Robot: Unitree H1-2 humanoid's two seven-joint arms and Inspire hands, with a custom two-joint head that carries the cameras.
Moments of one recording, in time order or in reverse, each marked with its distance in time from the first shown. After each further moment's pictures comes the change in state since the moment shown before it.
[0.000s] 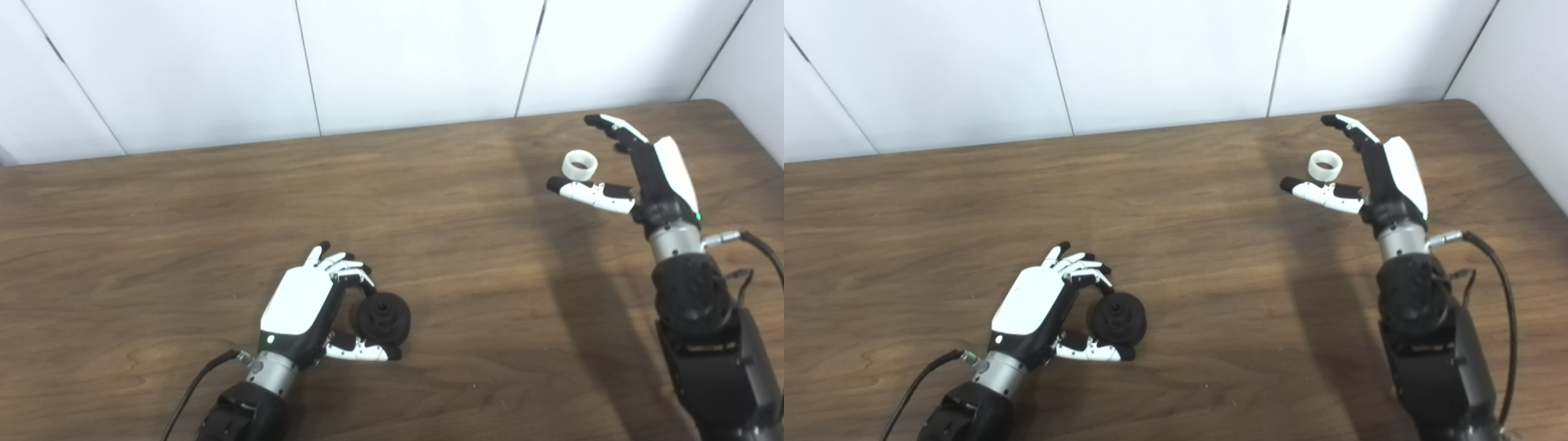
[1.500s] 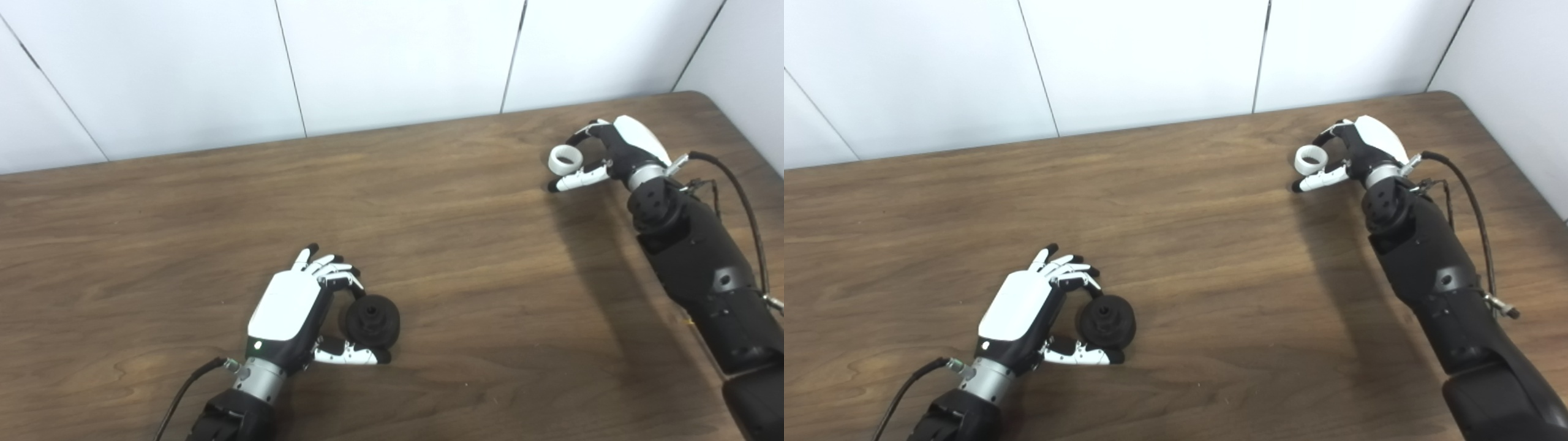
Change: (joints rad) left arm 0.004 0.012 0.010 0.002 -0.001 -0.019 0.006; right arm -0.298 -0.162 0.192 0.522 -0.100 0.093 0.122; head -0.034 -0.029
